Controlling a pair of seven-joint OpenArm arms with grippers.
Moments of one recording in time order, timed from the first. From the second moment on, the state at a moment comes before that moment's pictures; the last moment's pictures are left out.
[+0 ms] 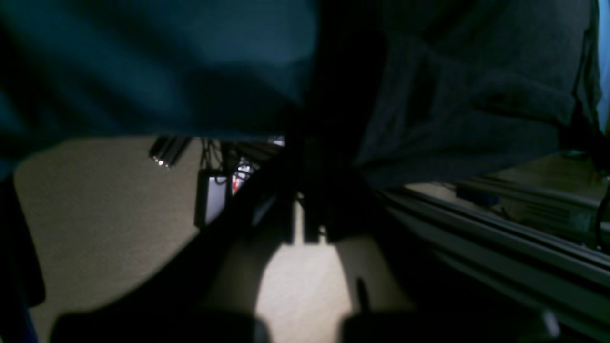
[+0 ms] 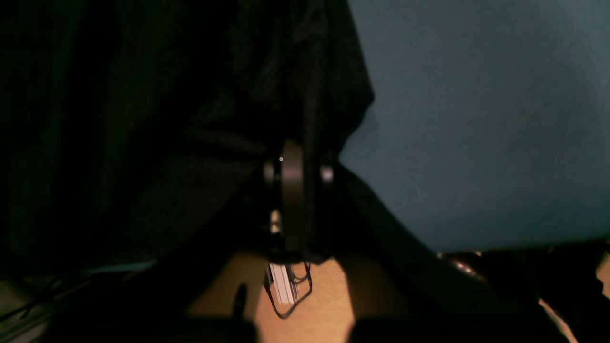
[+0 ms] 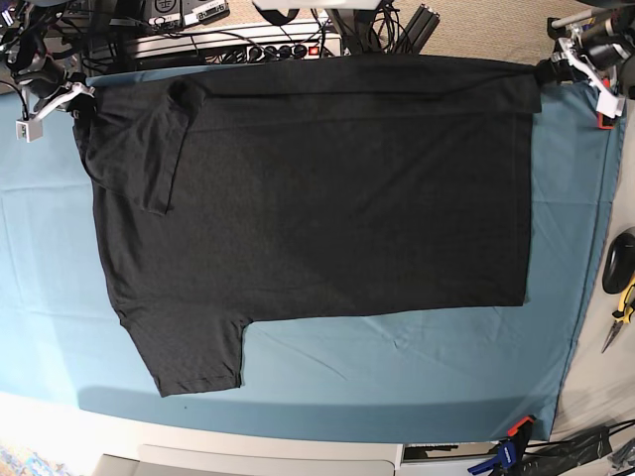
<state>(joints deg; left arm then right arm) 37.3 -25.0 -34.2 86.7 -71.7 -33.2 62.1 -25.4 23.3 48.9 86.9 48.8 34.8 -62.9</state>
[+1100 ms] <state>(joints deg) 37.4 -27.8 -43.4 86.9 -71.4 -37.3 61.2 -24.4 20.6 51.4 87.0 41.6 35.3 -56.1</state>
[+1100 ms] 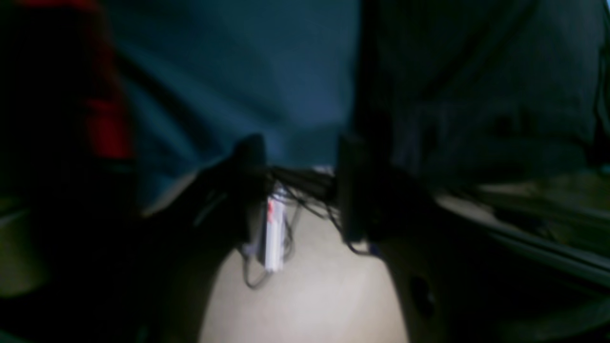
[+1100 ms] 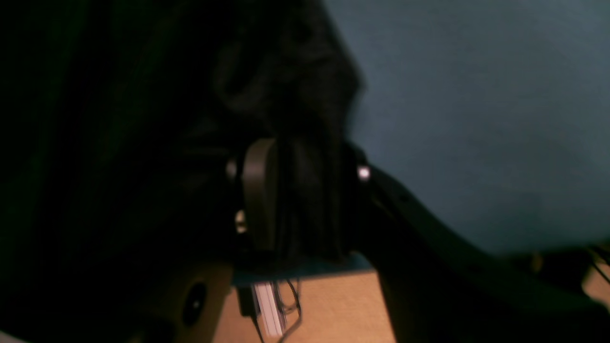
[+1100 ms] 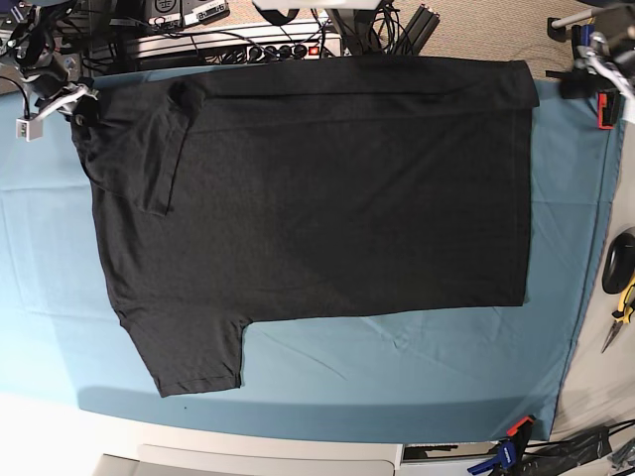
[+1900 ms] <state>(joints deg) 37.1 -29.7 -47.6 91.6 -71.7 -39.2 57.7 -13.4 24.0 61.3 86.5 37.5 34.4 -51.2</state>
